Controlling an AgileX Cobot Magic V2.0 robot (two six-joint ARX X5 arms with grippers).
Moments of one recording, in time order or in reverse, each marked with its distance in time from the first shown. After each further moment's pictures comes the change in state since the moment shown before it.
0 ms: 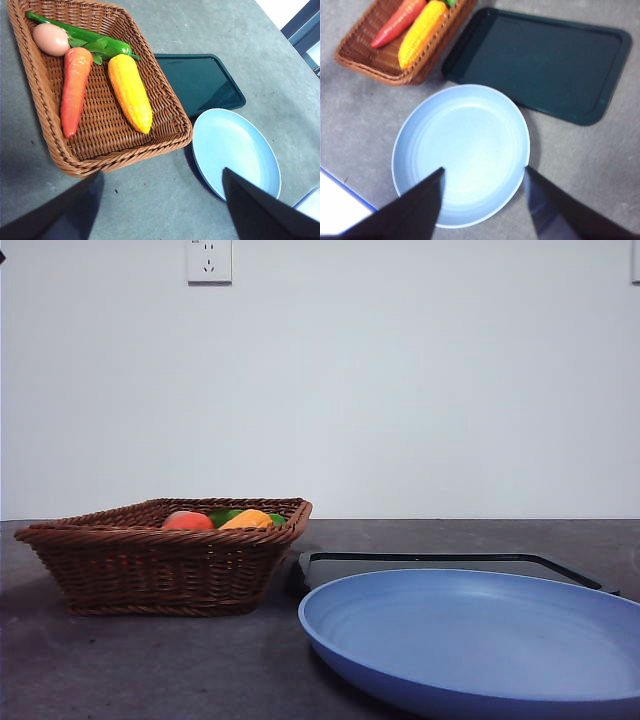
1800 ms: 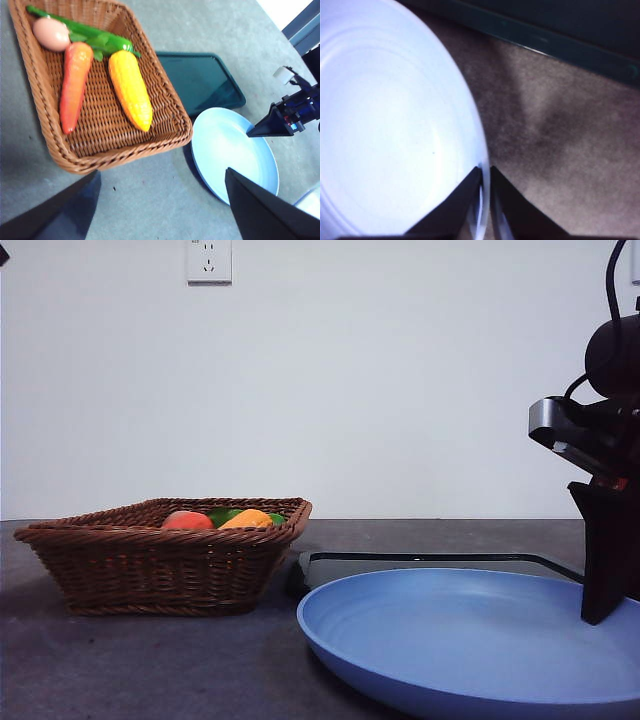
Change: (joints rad) left arm -0.002 0.021 0.000 0.000 0.001 -0.019; right arm 0.090 0.843 0.005 0.287 0.058 -0.001
